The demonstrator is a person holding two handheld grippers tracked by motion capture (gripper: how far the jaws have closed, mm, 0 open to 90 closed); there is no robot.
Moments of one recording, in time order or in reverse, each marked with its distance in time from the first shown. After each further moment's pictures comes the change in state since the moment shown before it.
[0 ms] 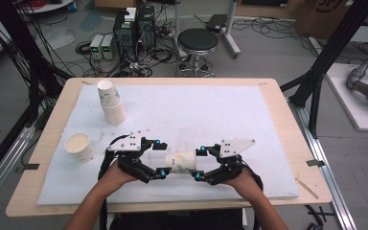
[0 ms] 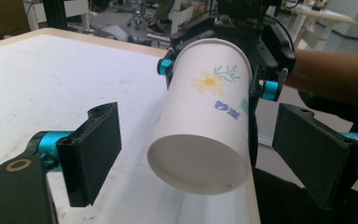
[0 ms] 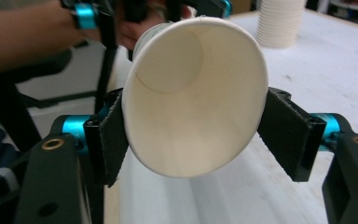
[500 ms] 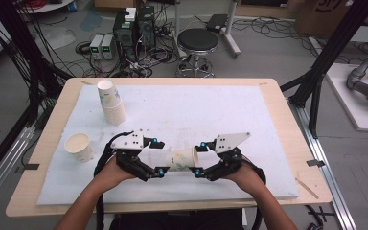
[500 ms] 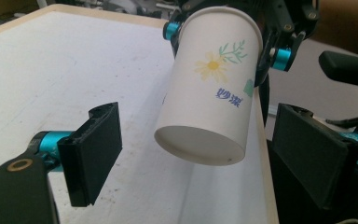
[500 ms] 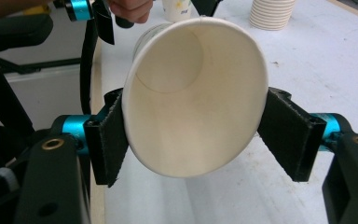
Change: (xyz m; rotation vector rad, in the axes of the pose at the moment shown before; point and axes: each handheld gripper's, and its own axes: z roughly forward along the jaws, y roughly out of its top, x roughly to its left) left arm 0.002 0.011 -0.001 0.125 0.042 0.038; right arm -0.002 0.024 -0.001 0.134 -0.031 -0.064
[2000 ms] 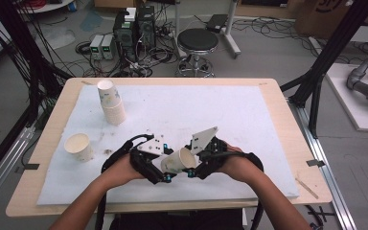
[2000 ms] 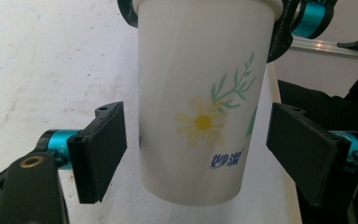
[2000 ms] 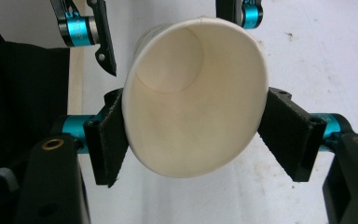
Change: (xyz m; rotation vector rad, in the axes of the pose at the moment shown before) left arm -0.002 0.010 0.035 0.279 -0.037 0.125; right arm 0.008 0.051 0.025 0.365 -0.025 -0.246
